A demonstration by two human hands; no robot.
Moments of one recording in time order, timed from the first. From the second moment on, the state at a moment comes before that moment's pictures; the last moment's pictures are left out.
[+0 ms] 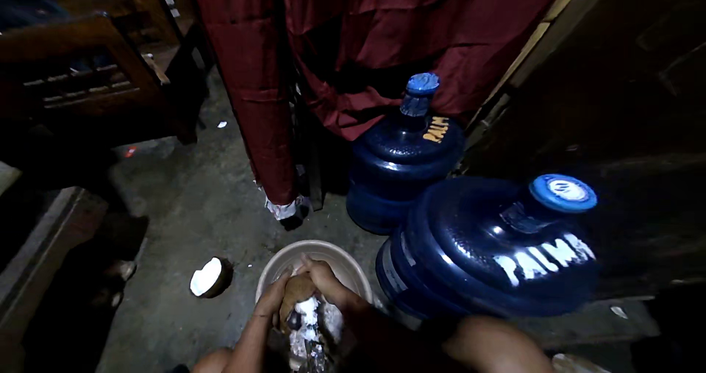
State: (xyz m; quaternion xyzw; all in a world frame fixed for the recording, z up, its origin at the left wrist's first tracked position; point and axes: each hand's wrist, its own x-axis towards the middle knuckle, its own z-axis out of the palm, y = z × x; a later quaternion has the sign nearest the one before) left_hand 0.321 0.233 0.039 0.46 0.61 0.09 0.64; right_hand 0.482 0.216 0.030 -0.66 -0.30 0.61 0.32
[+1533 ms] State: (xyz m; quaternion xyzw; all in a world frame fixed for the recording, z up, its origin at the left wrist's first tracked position) left_hand 0.321 0.200 0.036 0.43 0.62 0.25 0.61; right_hand 0.483 0.190 0.009 -0.54 -0.40 0.61 0.42
